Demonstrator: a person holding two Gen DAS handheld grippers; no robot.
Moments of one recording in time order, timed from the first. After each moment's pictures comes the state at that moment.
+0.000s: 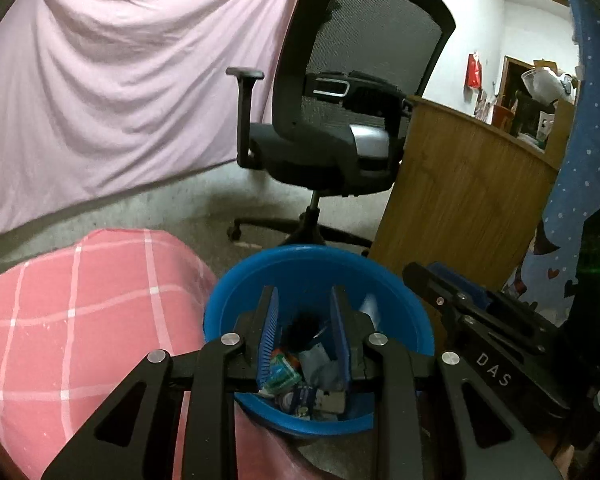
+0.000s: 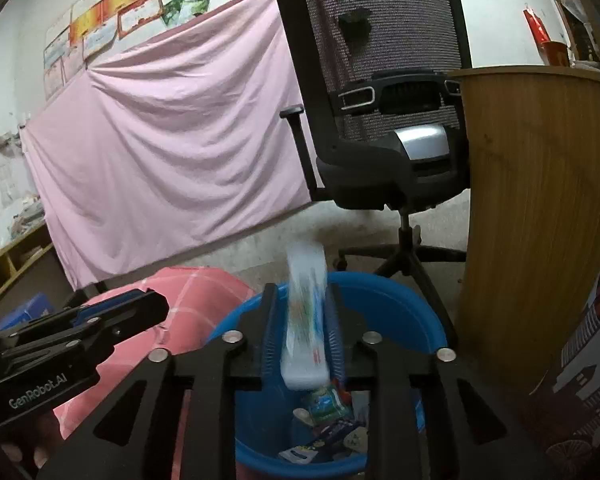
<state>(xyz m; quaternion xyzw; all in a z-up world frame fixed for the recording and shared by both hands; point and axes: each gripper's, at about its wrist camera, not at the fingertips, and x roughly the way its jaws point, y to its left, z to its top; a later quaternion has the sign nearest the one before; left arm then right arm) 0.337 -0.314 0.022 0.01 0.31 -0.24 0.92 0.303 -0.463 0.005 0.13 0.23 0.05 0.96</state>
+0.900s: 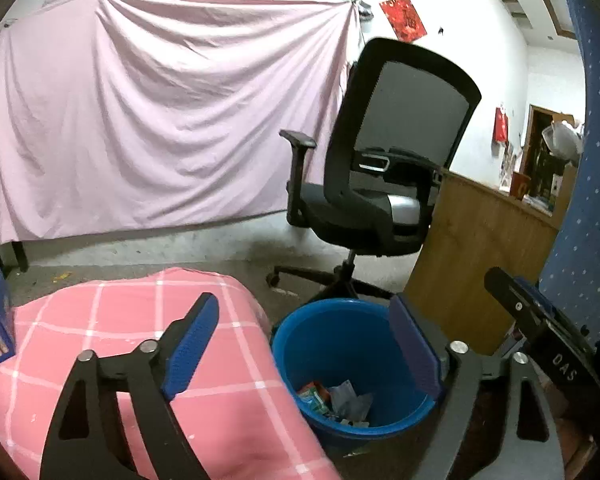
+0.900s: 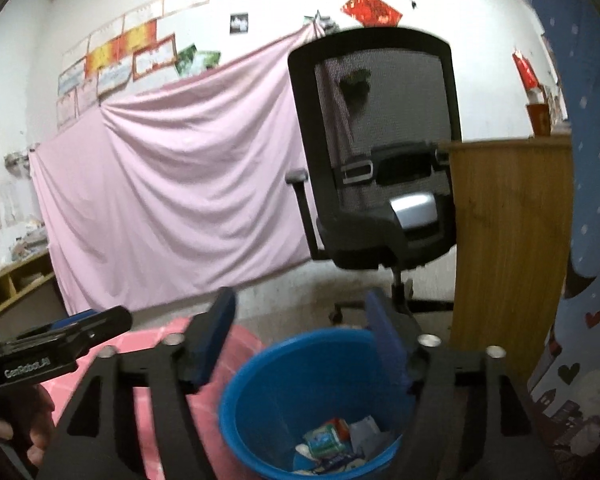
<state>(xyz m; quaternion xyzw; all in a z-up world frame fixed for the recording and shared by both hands) 0.282 -0.236 0.080 -0.03 0.22 -0.17 0.96 0.247 -0.449 0.068 0.12 0.11 0.03 0.99</state>
